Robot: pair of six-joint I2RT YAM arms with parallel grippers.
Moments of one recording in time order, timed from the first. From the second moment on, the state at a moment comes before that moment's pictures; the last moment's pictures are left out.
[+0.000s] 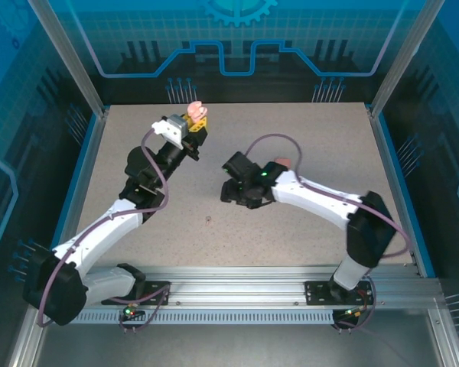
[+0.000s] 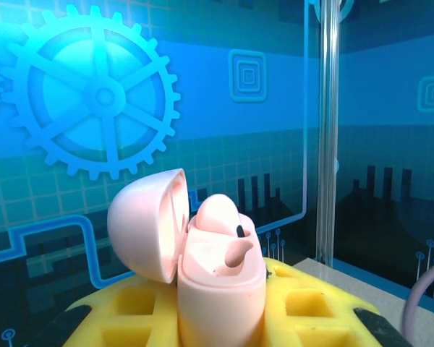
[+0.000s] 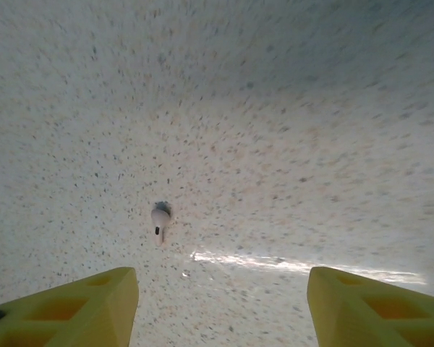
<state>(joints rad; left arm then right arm) -0.43 1.16 0.82 0.64 0.12 0.00 0.87 1.71 1.37 -0.80 0.05 0.99</state>
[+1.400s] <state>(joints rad) -0.33 1.09 0.75 0.65 0.10 -0.09 0.99 2.31 1.91 -1.05 -0.02 1.17</state>
